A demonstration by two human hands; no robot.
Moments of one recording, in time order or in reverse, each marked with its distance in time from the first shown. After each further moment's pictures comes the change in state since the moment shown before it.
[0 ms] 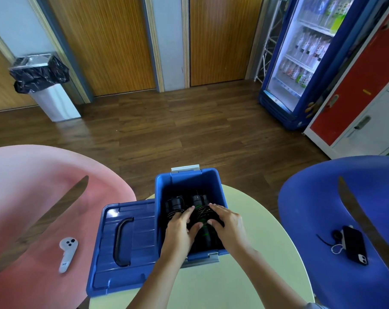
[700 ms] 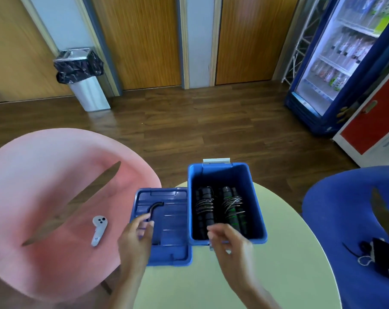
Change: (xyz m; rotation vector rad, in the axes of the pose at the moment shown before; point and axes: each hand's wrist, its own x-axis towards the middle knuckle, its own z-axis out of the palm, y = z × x) left_hand -0.069 -0.091 -0.111 -0.209 0.497 -0.256; right_hand -0.093 -0.091 0.029 0.378 0.060 -0.020
